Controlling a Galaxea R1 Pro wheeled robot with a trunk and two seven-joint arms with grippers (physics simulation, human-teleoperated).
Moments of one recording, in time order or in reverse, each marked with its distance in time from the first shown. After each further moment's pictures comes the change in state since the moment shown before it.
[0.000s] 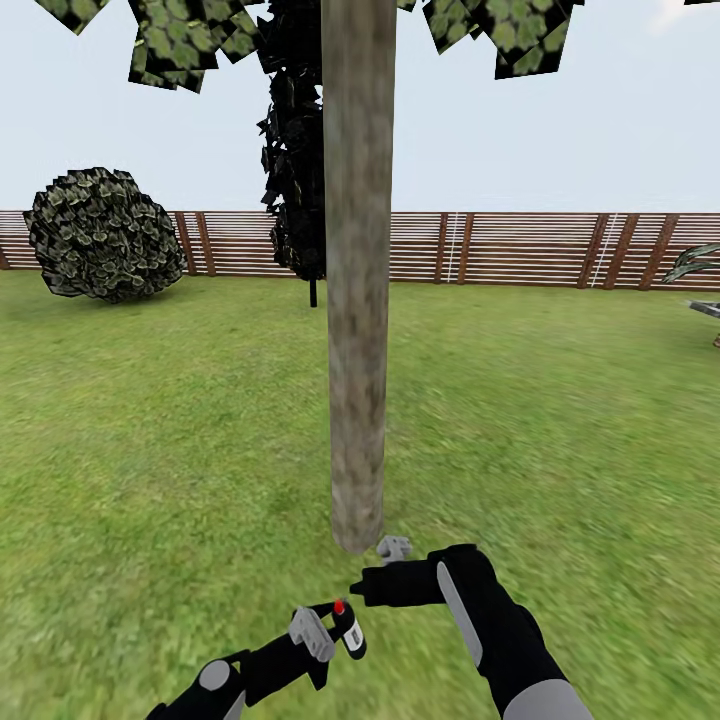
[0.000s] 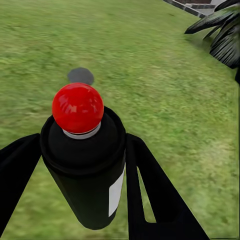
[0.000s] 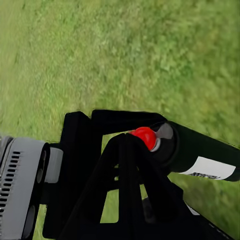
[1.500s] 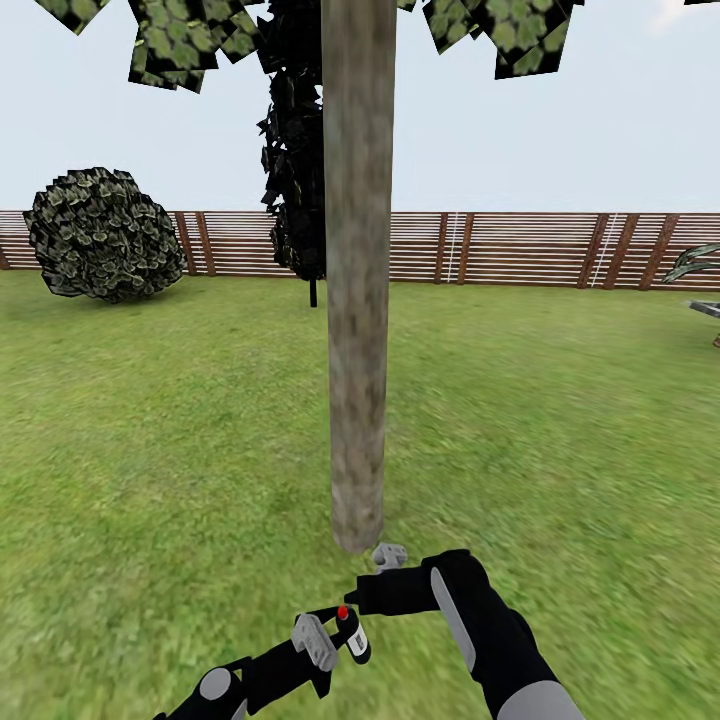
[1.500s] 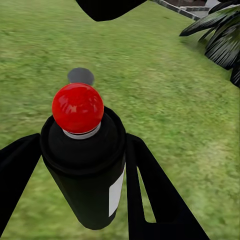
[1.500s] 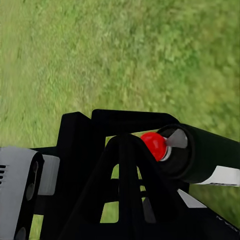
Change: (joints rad) left arm 0.035 0.003 -0.016 -0.057 0.002 0.001 0.002; right arm 0.000 0.018 0.001 0.045 0.001 -0.001 -0.005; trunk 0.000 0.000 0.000
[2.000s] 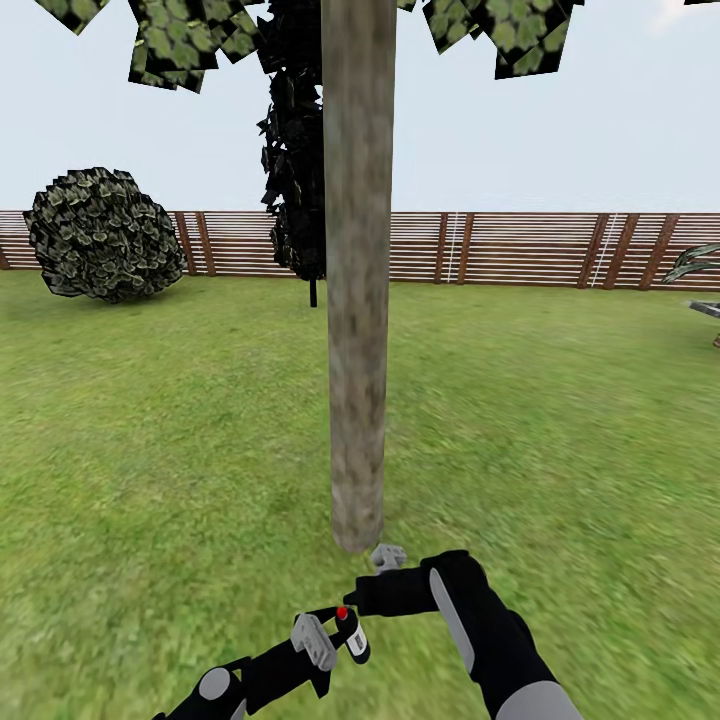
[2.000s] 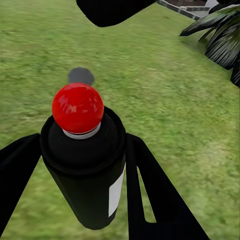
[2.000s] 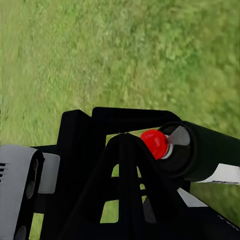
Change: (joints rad) left arm 0.000 0.002 0.001 -0.001 0.000 0.000 -0.001; right arm 0.000 0.003 0.001 0.005 0.000 0.000 0.000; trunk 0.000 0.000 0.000
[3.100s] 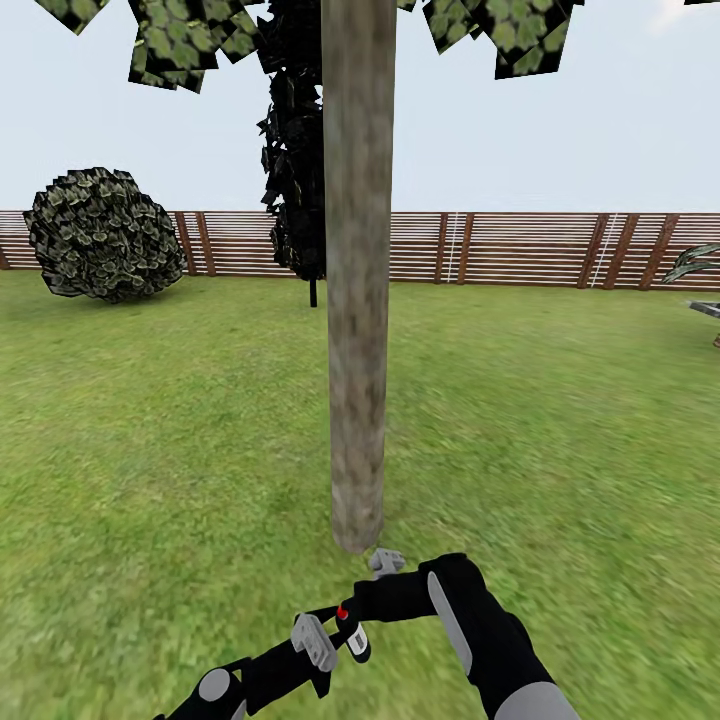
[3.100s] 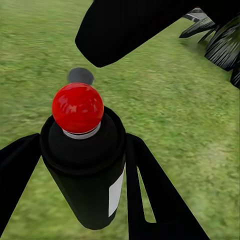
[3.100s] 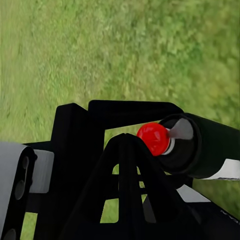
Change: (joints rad) left arm 0.009 0.001 0.000 -0.019 0.000 0.000 0.001; right arm 0.000 0.004 0.002 0.023 0.000 0.000 -0.001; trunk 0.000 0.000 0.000
